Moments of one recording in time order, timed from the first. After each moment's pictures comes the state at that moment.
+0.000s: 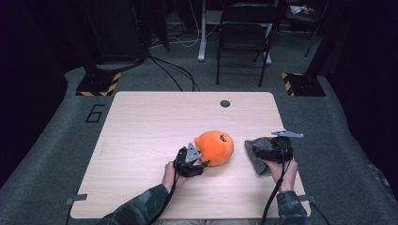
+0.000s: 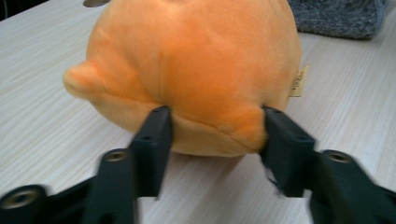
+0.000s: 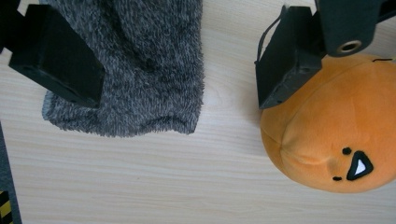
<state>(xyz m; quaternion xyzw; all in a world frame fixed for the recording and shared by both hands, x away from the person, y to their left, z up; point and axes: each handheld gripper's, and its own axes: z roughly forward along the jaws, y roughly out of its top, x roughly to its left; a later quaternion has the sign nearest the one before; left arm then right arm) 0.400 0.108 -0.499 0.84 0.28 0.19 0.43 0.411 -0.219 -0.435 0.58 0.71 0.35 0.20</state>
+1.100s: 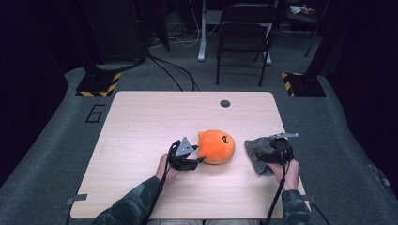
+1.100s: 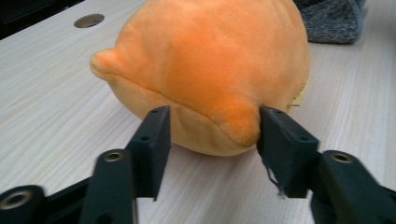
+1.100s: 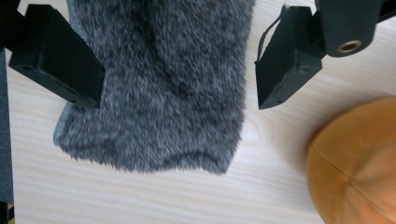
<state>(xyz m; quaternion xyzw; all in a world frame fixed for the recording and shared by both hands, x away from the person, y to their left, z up) 0.425 0.132 -0.495 0.84 0.24 0.17 0.46 0.423 -0.231 -0.462 0.57 0.74 0.28 0.20</state>
